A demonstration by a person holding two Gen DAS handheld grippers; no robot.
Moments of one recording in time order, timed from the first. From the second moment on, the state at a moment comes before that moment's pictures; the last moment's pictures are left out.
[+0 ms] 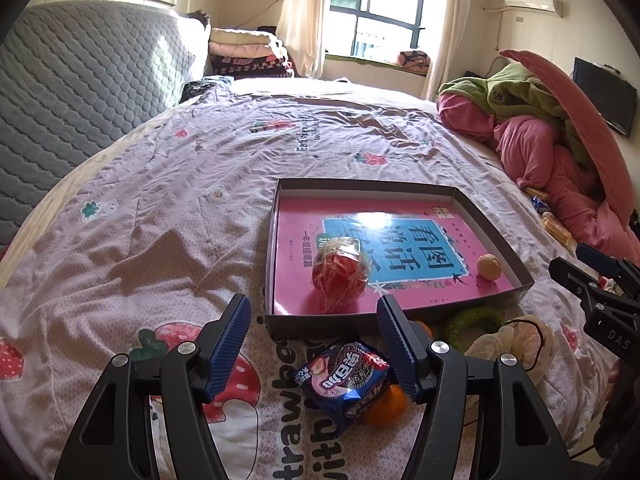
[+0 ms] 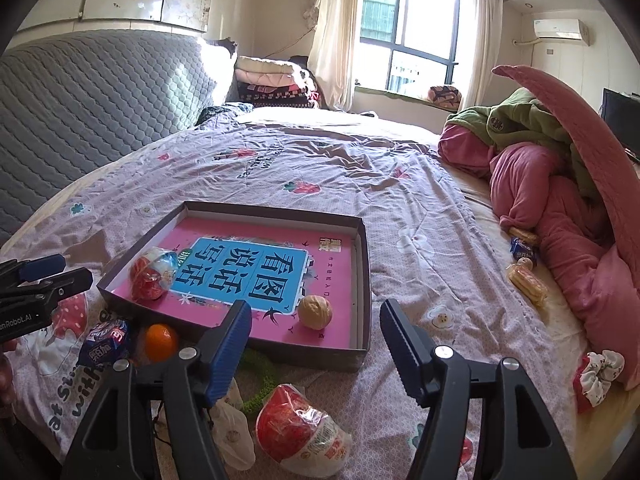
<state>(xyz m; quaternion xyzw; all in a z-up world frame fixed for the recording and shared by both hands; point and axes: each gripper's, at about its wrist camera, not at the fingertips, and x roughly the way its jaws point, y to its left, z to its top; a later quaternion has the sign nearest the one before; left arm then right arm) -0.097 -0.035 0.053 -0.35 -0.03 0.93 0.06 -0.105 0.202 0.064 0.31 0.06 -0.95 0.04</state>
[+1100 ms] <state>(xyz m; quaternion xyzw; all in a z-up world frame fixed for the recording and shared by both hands) -0.045 -0.024 0.040 -0.36 -0.01 0.93 0.08 -0.059 0.220 0.053 0.31 0.07 -0.95 0.04</state>
